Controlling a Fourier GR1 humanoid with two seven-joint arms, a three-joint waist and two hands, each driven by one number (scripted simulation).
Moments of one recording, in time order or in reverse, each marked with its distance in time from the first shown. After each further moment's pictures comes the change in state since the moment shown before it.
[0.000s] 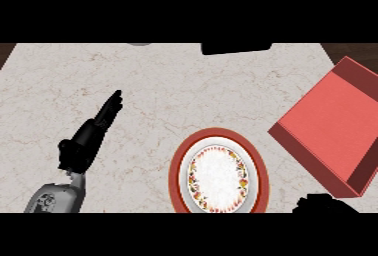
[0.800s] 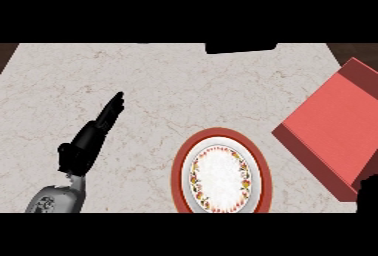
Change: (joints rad) left arm 0.014 -0.001 -0.011 -0.021 0.002 -0.013 0.001; right arm 0.130 -0.362 -0.278 -0.128 -0.652 -0.129 -0.280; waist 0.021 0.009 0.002
